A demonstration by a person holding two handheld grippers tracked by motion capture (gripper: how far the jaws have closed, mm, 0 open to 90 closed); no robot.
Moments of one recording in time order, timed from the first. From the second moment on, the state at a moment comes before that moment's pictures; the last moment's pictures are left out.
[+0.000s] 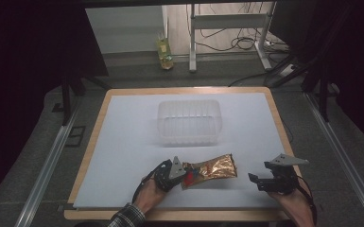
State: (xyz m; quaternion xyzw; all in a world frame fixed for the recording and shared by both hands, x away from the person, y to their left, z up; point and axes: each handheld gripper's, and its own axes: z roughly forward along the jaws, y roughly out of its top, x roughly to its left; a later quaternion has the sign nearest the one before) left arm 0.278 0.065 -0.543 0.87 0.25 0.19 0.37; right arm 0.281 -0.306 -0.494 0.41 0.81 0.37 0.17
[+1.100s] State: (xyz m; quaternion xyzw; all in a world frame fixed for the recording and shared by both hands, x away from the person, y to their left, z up) left arm 0.281 0.068 -0.544 0.87 0.26 0.17 0.37; right arm 0.297 -0.283 -0.472 0.42 0.81 0.41 0.04
